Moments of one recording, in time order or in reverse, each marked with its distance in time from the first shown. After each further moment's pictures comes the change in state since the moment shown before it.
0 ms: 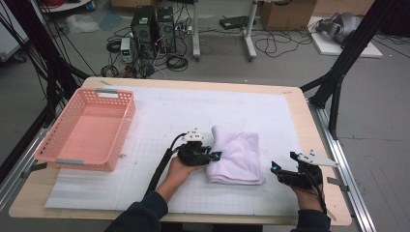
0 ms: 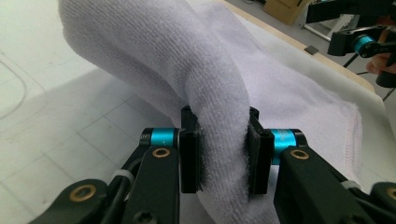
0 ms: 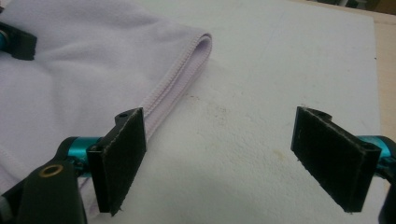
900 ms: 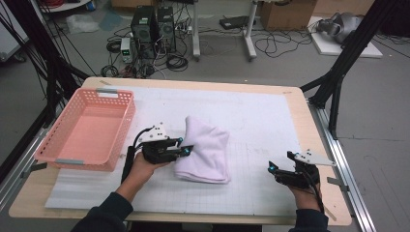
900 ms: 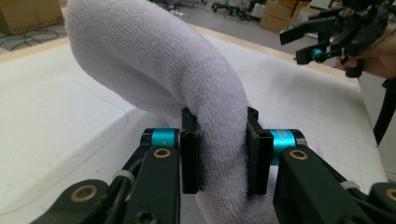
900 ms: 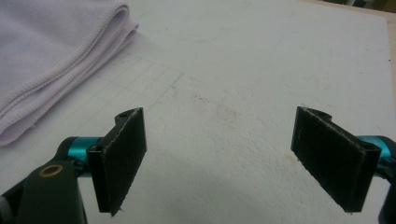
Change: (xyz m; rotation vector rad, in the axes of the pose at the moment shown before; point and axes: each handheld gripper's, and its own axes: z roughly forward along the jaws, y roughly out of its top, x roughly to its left) left arm 0.017 0.010 -0.103 -0.115 0.017 0.184; right arm 0.004 0.002 0.005 -0.003 0.017 -0.012
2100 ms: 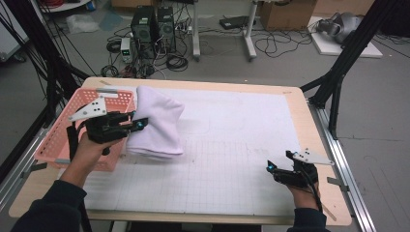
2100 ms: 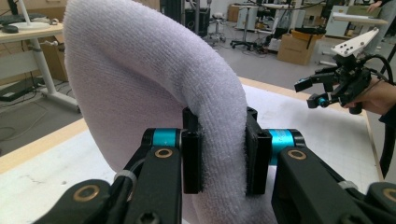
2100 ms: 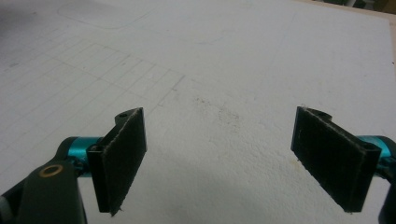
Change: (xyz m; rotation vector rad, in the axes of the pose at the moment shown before) left arm 0.045 0.048 -0.121 -0.142 0.080 0.066; right arm 0.002 0.002 0.003 0.000 -0.002 -0.004
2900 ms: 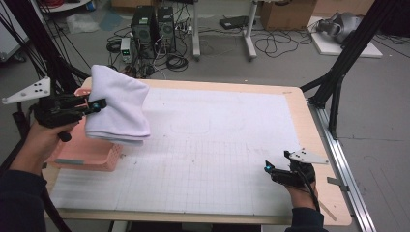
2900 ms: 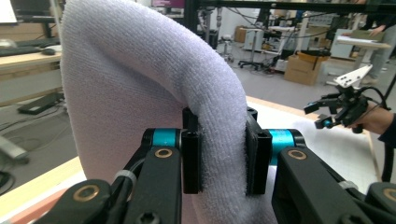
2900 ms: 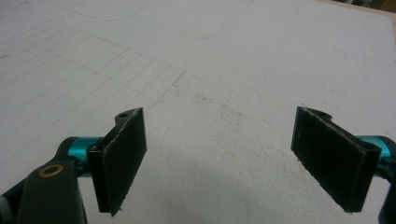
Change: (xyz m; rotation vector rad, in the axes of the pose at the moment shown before) left arm 0.056 0.026 -0.091 -0.079 0.042 -0.009; right arm 0.005 0.000 0.005 0.021 -0.014 -0.019
